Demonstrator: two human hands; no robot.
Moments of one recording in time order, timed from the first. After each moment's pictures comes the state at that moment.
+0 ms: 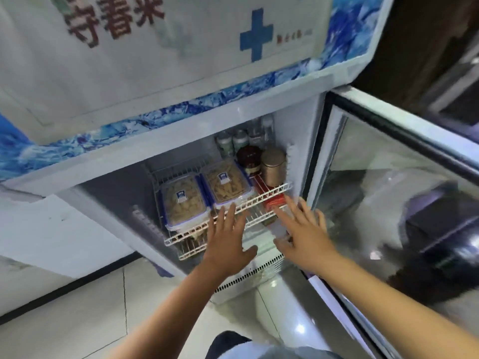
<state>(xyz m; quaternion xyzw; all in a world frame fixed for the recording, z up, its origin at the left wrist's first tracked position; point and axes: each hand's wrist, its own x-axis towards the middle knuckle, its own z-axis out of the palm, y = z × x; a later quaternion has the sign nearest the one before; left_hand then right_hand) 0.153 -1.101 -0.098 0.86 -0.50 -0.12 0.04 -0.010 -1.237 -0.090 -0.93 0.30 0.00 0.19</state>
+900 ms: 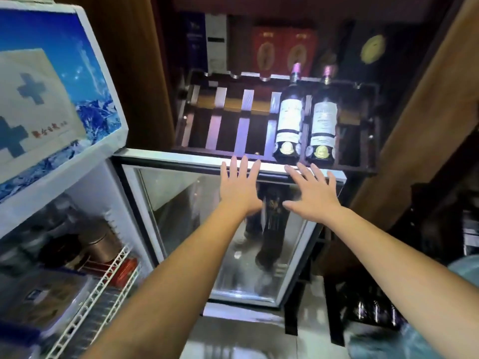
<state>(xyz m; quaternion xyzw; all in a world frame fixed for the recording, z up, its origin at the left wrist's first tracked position) -0.115 -1.262 0.068 0.52 -0.85 0.03 0.05 -0.292 -1.194 0.067 -0.64 0.77 -0.06 -0.04</state>
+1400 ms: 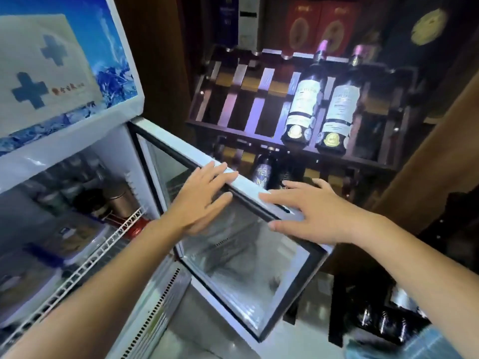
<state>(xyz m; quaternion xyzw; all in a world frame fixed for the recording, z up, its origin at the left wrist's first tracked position) -0.026 -1.168 0.065 0.44 -0.86 -0.10 0.22 -0.288 -1.102 0.127 -0.81 0.56 0.01 0.15</state>
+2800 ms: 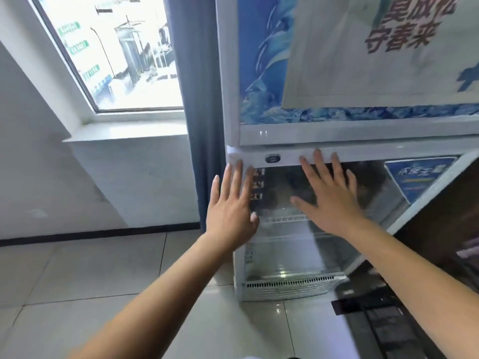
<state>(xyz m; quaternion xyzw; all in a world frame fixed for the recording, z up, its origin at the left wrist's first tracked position) 0.248 -0.905 0.008 0.92 -0.38 0.07 0.07 0.141 -1.111 0.026 -0.98 0.20 -0.06 0.03</state>
